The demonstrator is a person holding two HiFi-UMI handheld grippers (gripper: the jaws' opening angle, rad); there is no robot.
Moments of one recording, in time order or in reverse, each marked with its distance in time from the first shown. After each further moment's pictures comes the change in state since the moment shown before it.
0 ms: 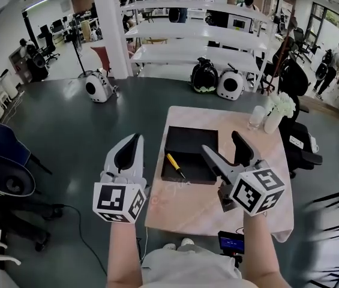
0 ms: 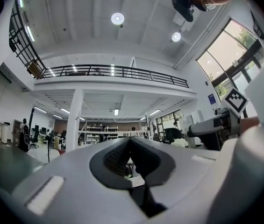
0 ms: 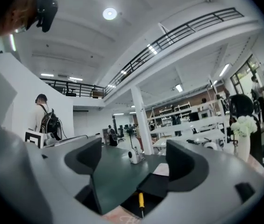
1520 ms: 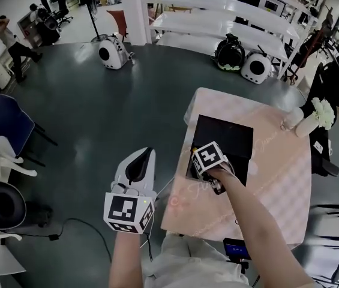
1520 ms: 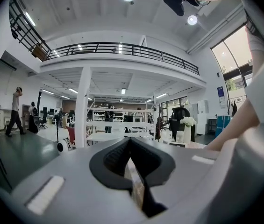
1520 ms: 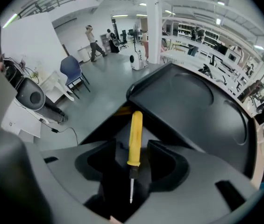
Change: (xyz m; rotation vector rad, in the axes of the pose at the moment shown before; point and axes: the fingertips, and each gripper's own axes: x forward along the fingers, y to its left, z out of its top) left arm -0.002 0.079 -0.131 -0.082 0.256 0.057; right arm 0.168 -0.023 -0.378 -0.106 1.204 0.054
